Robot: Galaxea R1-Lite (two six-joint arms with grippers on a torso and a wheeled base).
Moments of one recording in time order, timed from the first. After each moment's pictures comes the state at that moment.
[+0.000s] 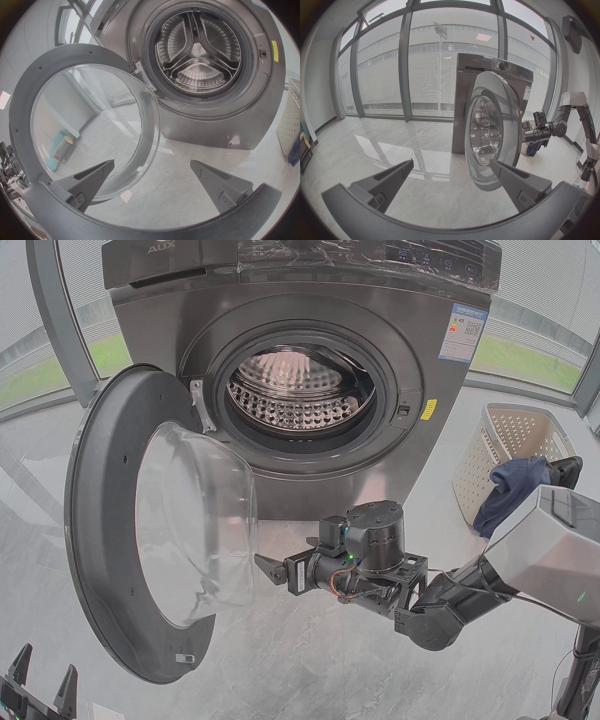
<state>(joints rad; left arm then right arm) 0.00 0.02 -0.02 0.00 0.02 -0.06 0.80 2.16 -1.03 -0.90 -0.05 0.23</state>
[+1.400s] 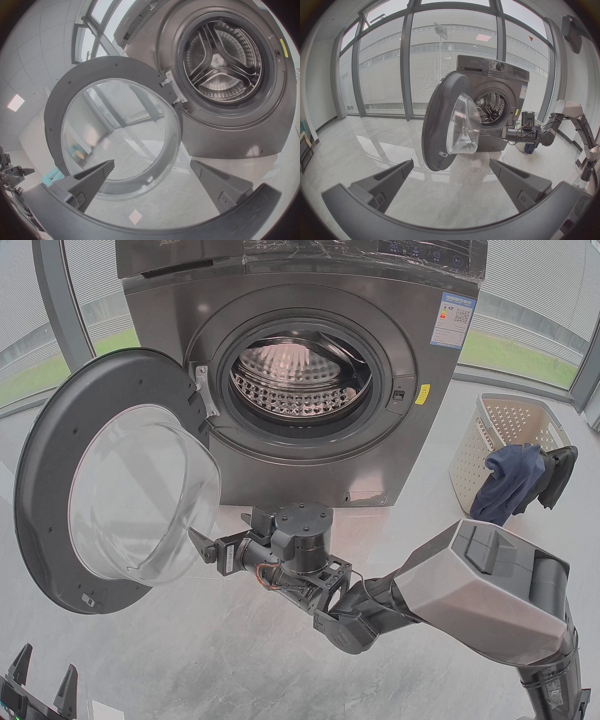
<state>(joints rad) 0.00 0.02 -0.02 0.00 0.02 -0.06 0.90 2.43 -1.46 -1.00 -0.07 0.25</state>
